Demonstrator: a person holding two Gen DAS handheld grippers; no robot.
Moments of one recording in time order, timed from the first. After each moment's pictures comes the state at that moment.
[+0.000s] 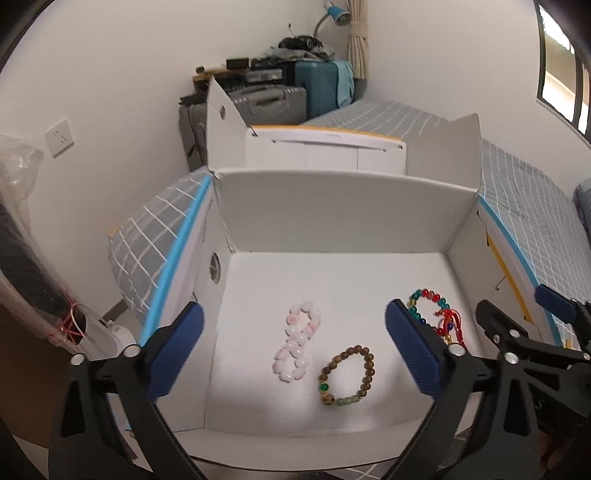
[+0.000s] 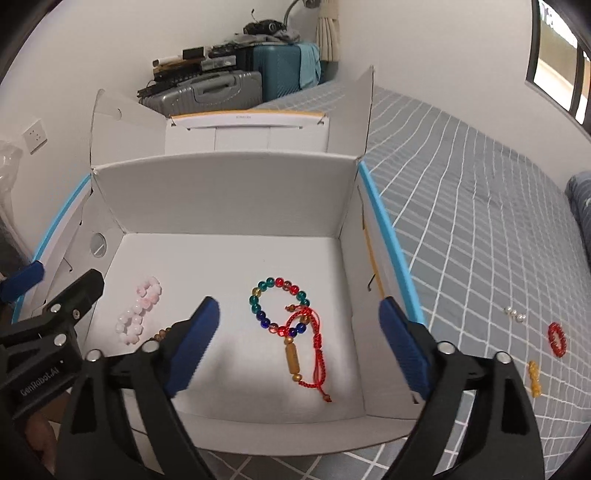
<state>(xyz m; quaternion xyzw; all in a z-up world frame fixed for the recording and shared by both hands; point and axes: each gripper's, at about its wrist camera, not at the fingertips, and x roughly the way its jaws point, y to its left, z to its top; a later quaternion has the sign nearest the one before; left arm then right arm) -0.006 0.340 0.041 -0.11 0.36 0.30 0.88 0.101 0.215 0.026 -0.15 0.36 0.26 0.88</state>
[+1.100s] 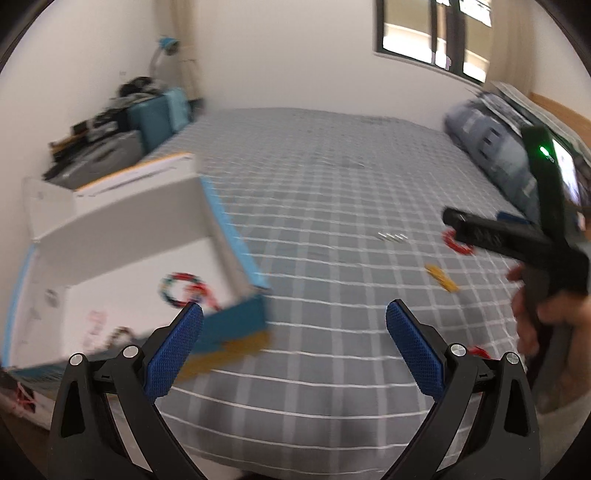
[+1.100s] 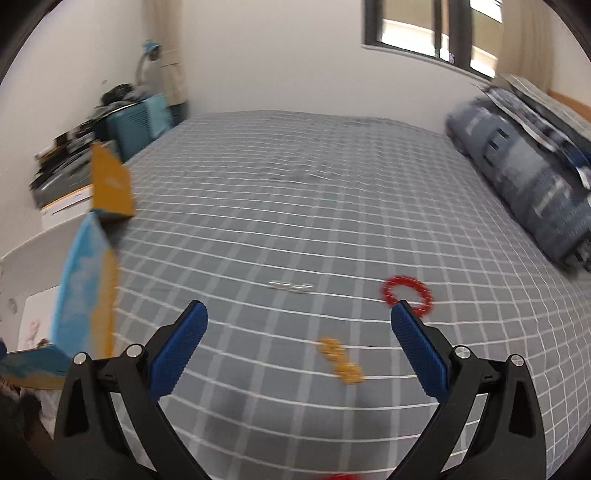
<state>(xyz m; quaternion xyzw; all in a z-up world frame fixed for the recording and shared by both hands) 0.038 0.085 0.041 -0.02 0.36 0.06 0.93 0.182 -0.106 0.027 -0.03 0.35 0.08 0.93</state>
